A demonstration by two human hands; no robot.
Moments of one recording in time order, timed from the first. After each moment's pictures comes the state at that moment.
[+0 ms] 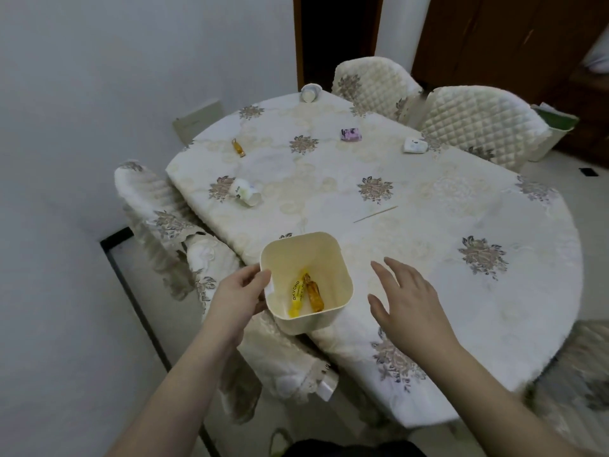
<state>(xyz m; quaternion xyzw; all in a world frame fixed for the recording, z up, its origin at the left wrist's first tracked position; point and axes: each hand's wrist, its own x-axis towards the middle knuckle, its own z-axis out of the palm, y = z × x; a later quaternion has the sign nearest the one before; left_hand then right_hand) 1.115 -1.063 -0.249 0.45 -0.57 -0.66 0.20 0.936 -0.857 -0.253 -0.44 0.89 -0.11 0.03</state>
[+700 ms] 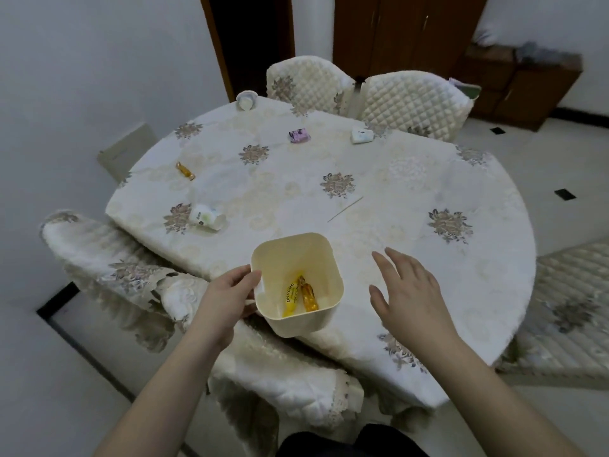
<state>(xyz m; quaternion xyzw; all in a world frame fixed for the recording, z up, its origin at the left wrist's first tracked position) 1.095 -1.134 -0.245 0.38 -0.62 -0.68 0.10 0.968 -0.885 -0.248 -0.30 0.95 -0.10 0.00</state>
